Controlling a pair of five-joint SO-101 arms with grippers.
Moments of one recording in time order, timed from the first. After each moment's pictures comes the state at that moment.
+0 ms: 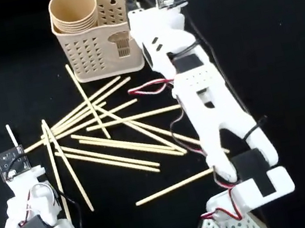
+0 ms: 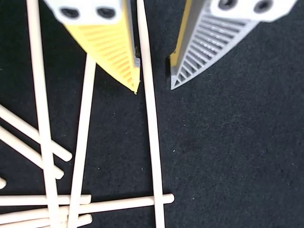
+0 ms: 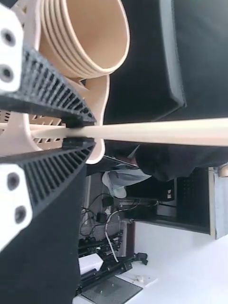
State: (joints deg) left arm -36.3 -99.0 96.0 65.4 -14.8; right arm -13.1 1.7 16.0 1.3 -3.9
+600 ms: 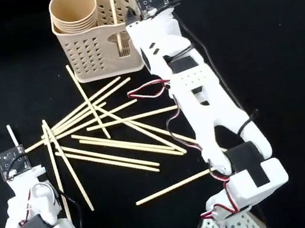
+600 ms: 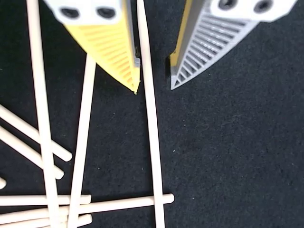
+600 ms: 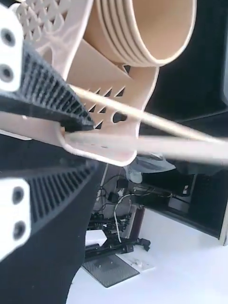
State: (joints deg) left arm -36.3 -99.0 96.0 65.4 -14.8; right arm -13.5 4.6 16.6 2.7 8.7
